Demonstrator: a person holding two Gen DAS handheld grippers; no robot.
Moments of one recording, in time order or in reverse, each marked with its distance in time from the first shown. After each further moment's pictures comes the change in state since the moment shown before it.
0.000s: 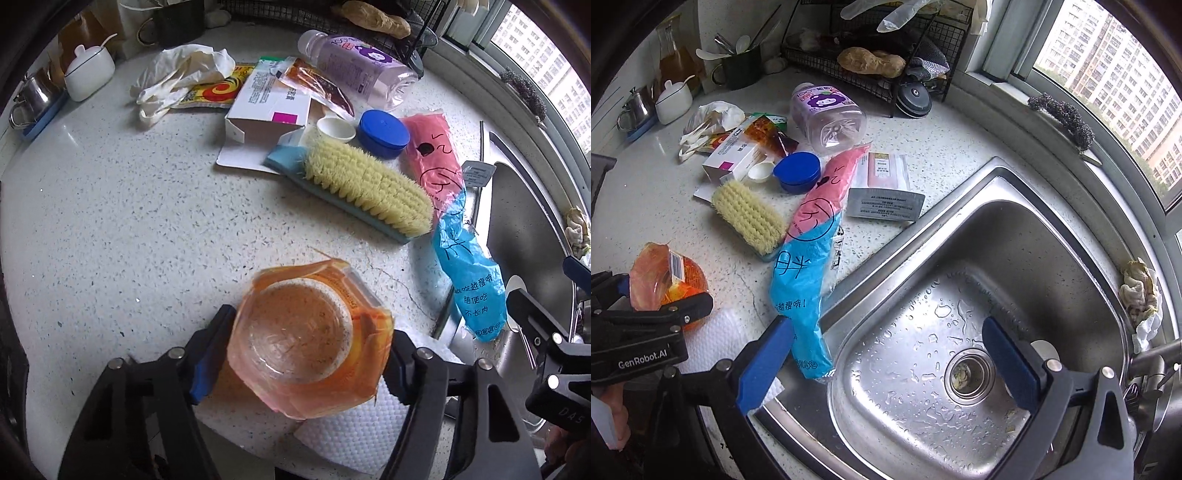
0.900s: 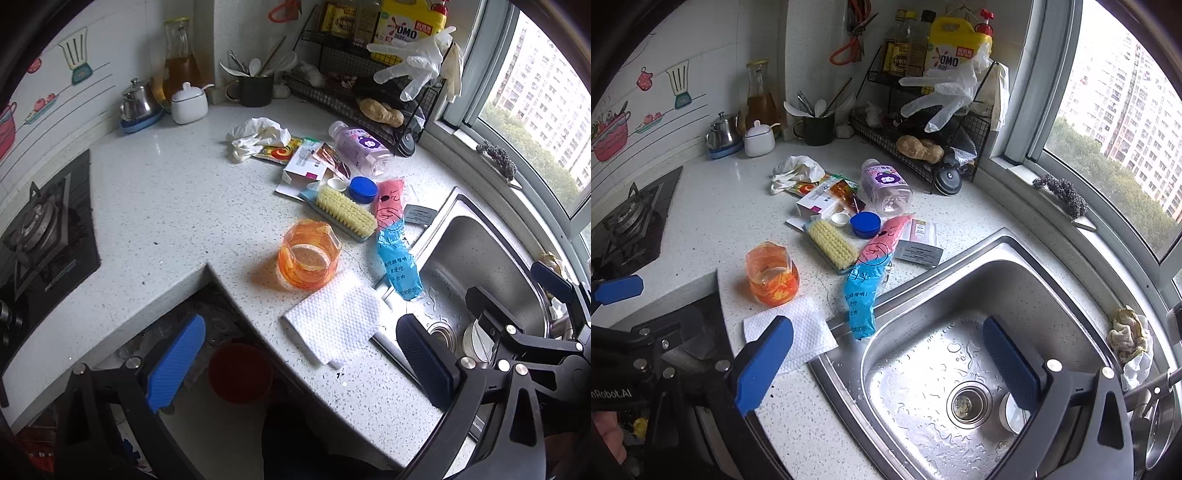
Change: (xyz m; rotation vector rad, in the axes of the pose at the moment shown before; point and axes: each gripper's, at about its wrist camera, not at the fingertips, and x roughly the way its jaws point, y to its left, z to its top) left arm -0.132 -0.033 -0.090 -0.176 -0.255 0.077; right arm -0.082 -0.006 -0.035 -0.118 -0.261 0.118
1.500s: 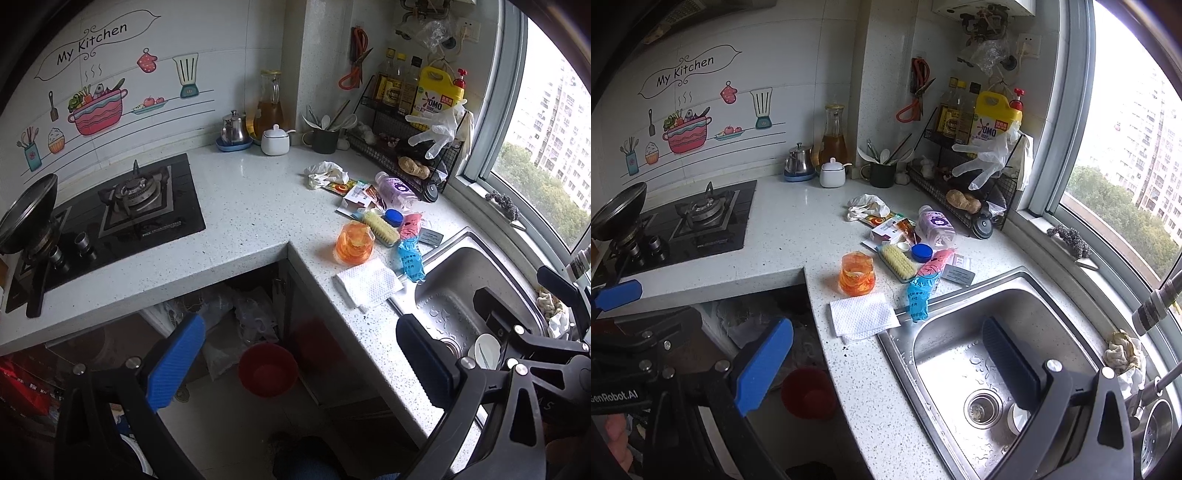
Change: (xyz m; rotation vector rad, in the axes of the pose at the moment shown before) left arm -0.152 0.004 -0.119 -0.166 -0.226 0.179; right arm -0.123 0.029 -0.052 -0.126 -0.204 0.149
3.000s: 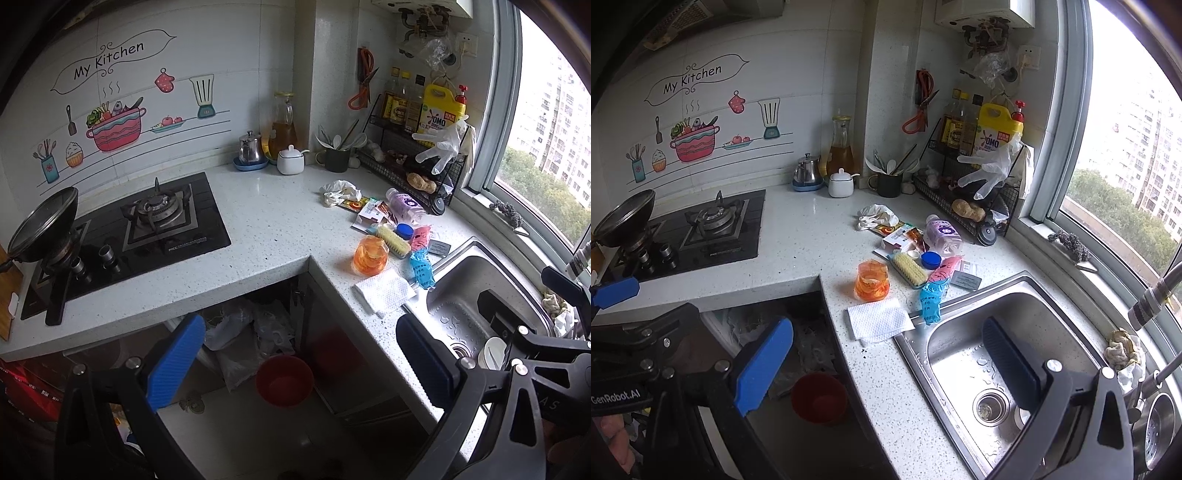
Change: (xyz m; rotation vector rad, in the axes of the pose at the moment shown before) left arm -0.041 0.023 -0.010 0.009 -0.077 0.050; right arm -0.028 0.021 -0.002 0.003 -0.049 0.019
